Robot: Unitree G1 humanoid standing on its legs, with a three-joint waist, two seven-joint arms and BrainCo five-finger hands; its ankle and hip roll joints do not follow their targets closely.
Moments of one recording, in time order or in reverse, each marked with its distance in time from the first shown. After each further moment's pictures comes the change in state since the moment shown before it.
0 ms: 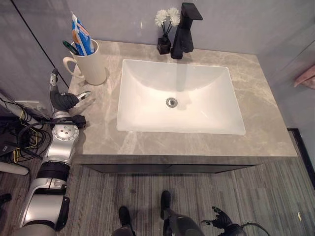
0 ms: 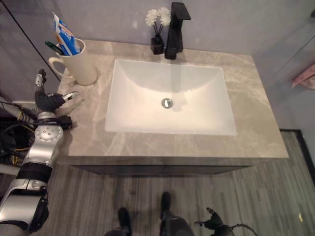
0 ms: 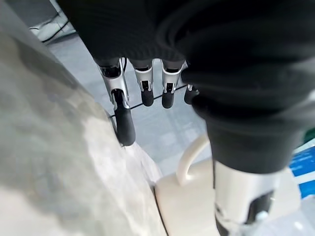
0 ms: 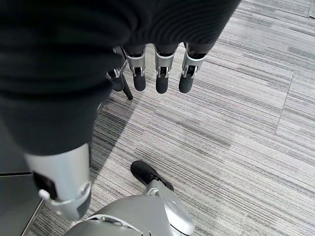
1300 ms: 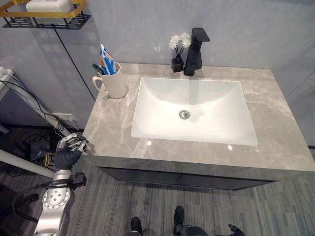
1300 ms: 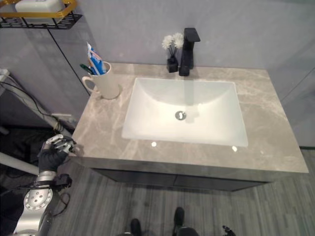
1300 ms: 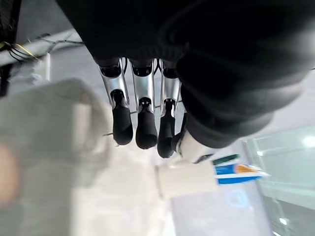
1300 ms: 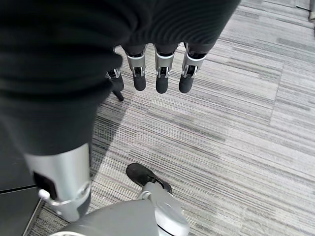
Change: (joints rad) left arm 0.704 -0.085 0.131 -0.630 -0.208 -0.063 -0.304; right arm 0.055 -0.014 -0.195 0.127 -0.027 0.003 0.015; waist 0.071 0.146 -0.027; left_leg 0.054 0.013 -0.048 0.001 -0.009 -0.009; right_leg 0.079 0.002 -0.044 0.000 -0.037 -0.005
